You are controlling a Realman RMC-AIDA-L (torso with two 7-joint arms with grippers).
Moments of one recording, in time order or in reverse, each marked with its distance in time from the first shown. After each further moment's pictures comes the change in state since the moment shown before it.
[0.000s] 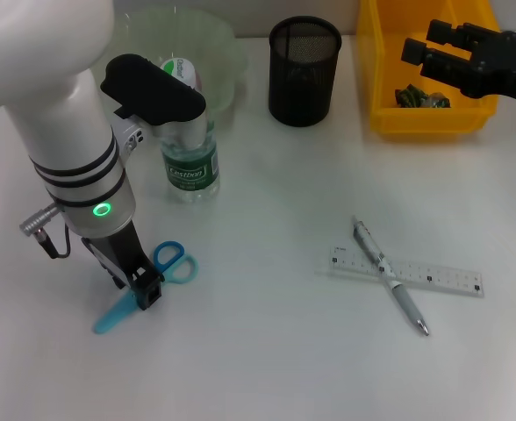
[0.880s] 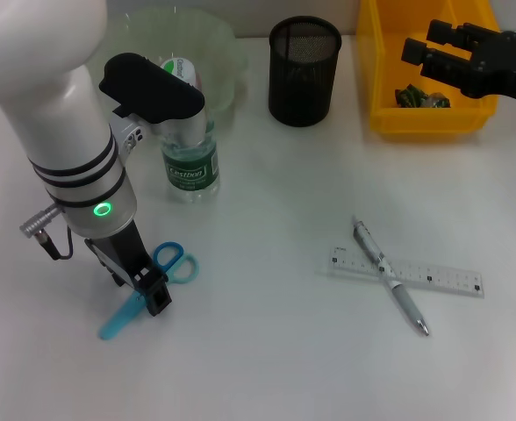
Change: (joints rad) left arm 0.011 0.000 -0.013 0.019 -0.014 0.005 0.000; right arm 0.000 0.000 0.000 0.000 0.000 0.001 0.000
